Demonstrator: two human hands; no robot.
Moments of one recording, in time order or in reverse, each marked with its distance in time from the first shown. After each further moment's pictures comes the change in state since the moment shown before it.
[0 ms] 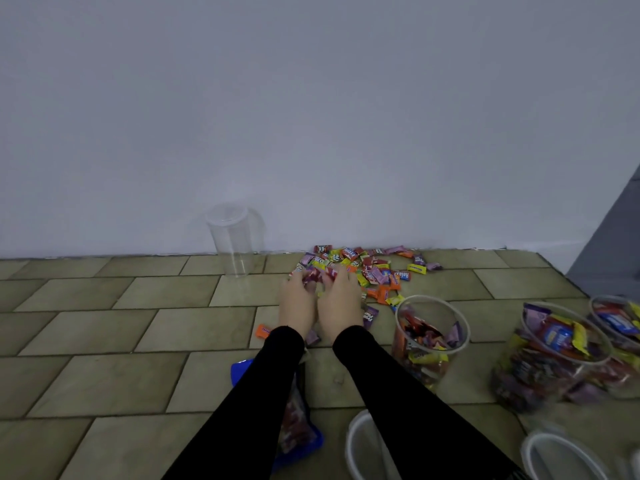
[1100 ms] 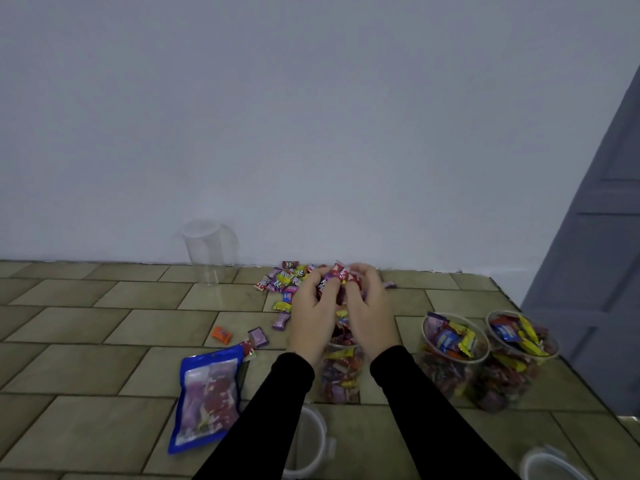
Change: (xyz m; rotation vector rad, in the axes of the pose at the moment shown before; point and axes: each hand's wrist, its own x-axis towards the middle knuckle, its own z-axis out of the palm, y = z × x) left_hand -0.125 0.121 0.050 -0.522 -0.010 0.245; right_hand -0.034 0.051 -0.165 0.523 0.029 -0.202
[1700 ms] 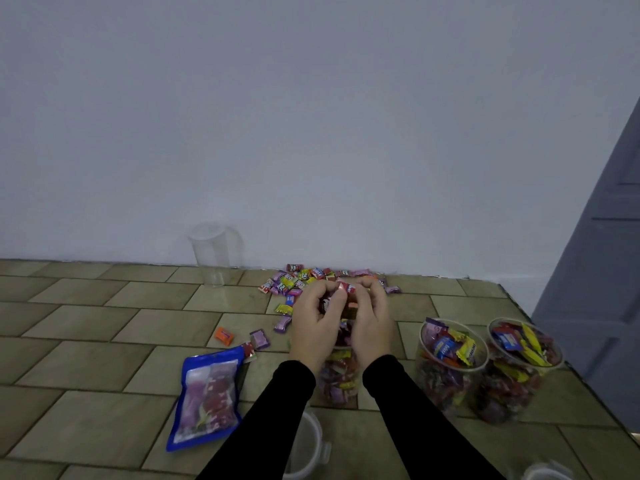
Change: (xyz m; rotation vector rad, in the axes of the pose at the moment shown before) left_hand -0.009 -0.008 0.009 0.143 0.075 0.216; right_hand 0.000 0.023 0.002 0.284 0.131 0.056
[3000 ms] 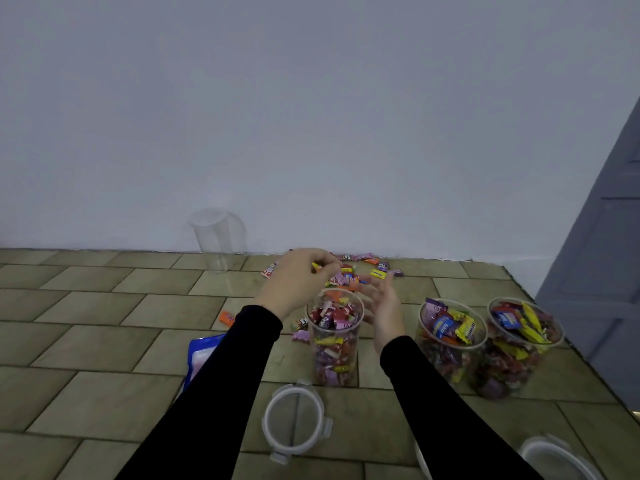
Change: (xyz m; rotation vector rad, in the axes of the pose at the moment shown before) left_hand 0.044 0.031 -0.038 0.530 -0.395 -0.060; right_hand 0.021 0.032 -0.025 0.133 -0.109 0.442
